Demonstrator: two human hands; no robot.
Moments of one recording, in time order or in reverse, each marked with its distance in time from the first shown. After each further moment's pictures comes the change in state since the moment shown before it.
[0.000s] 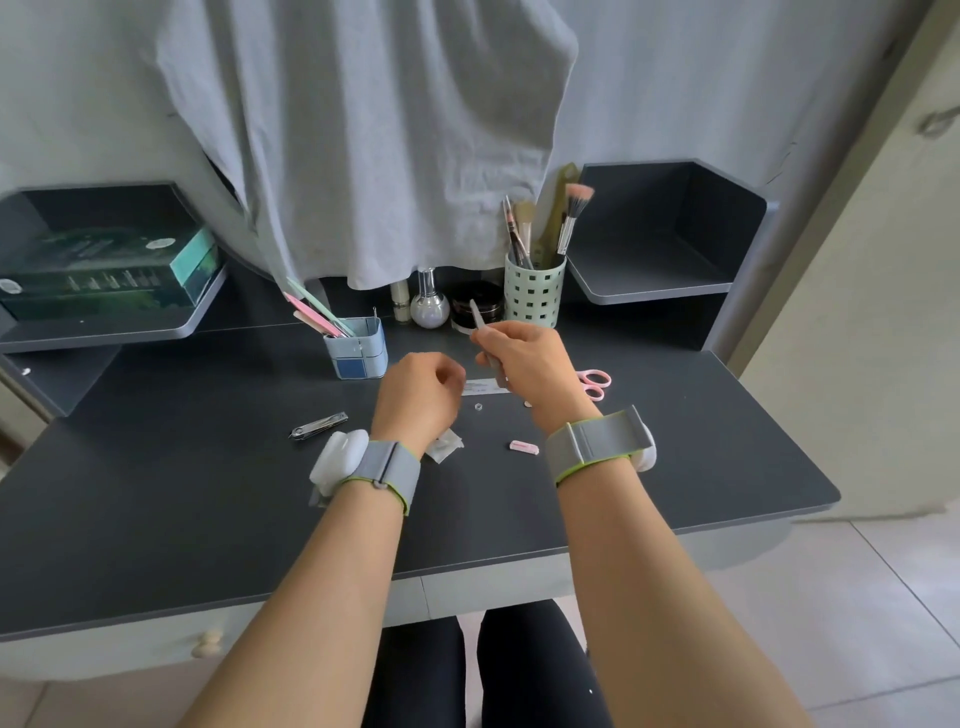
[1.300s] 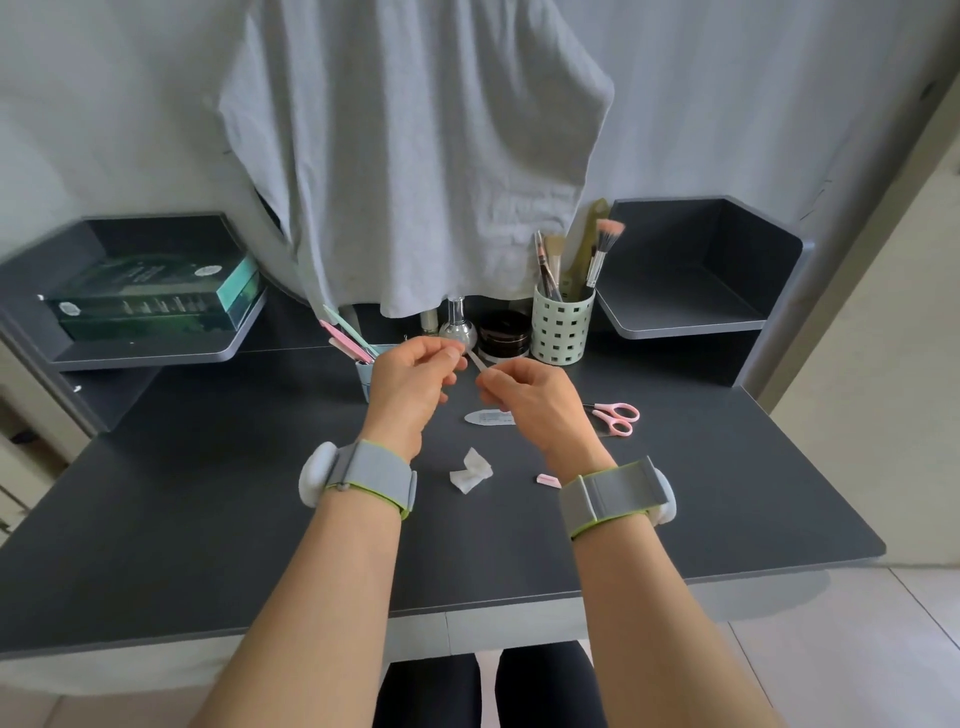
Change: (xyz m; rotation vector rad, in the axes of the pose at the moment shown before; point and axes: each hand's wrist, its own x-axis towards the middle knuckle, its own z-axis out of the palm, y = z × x) left_hand 0.010 0.011 -0.041 -0.661 0.115 -0.146; right_hand -0.009 -0.003 0.017 -0.086 -0.043 -0.069
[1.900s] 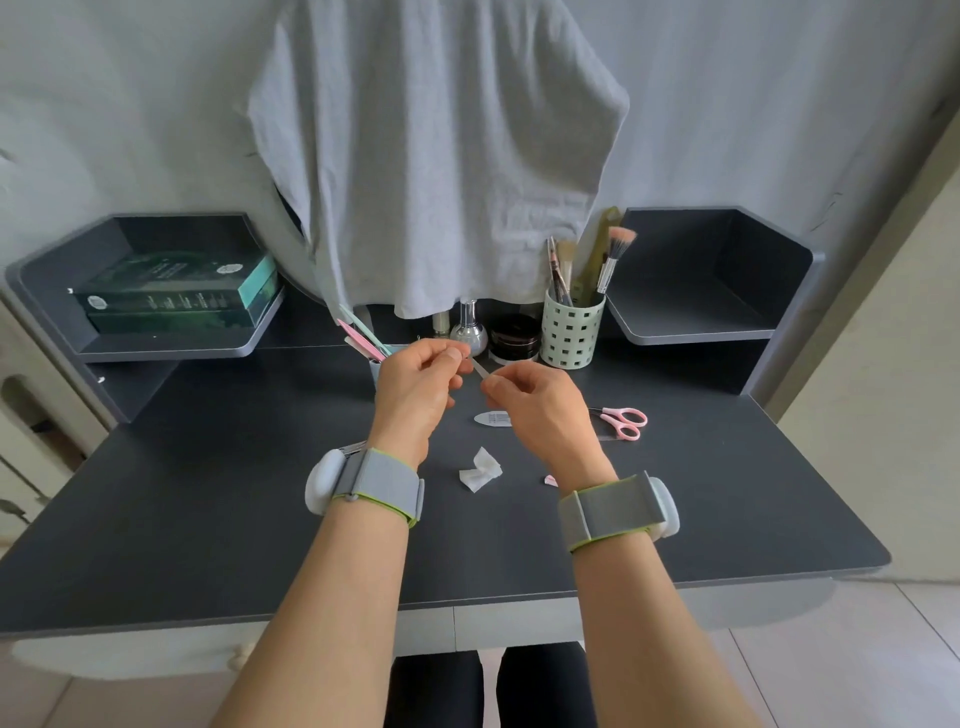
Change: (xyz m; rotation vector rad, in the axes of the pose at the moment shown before) left_hand -0.014 0.006 -0.007 -0.001 0.036 0.045; right_hand -0.015 -0.010 0.005 -0.141 0.029 -0.073
